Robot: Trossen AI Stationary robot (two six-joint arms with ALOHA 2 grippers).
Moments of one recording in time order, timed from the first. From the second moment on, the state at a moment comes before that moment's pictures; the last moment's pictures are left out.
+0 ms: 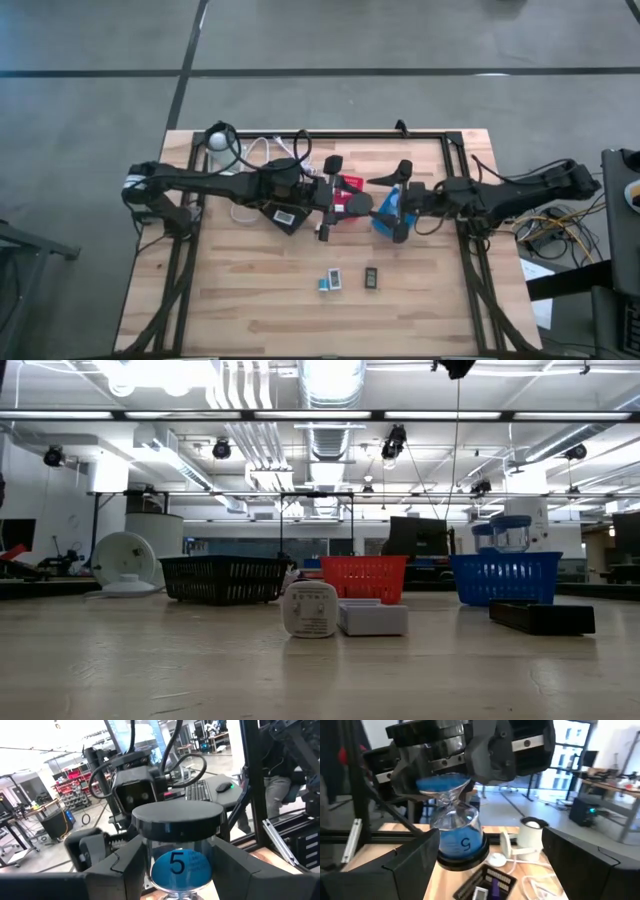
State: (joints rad) left arm -0.04 1.59 1.40 0.26 0.12 0.32; right arm 0.17 1.01 0.70 0.34 0.29 -0.07
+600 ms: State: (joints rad) left arm 0.01 1.59 1.39 0.24 0.15 0.28; right arm 0.12 1.12 0.70 0.52 0.17 -0.07
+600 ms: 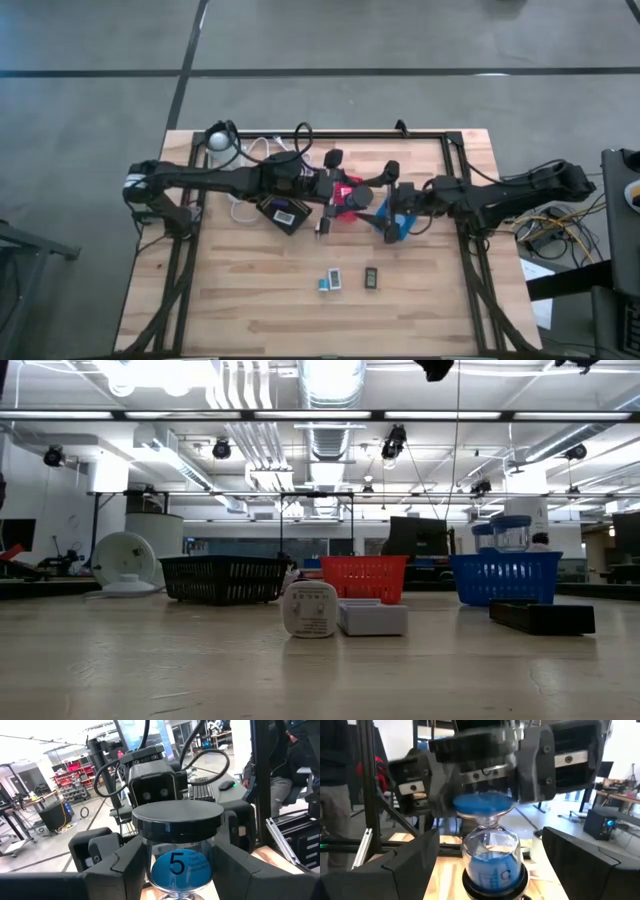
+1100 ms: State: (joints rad) left arm 0.01 1.59 1.39 0.24 0.18 0.26; right arm 0.08 1.25 0.76 0.57 0.12 -0.07
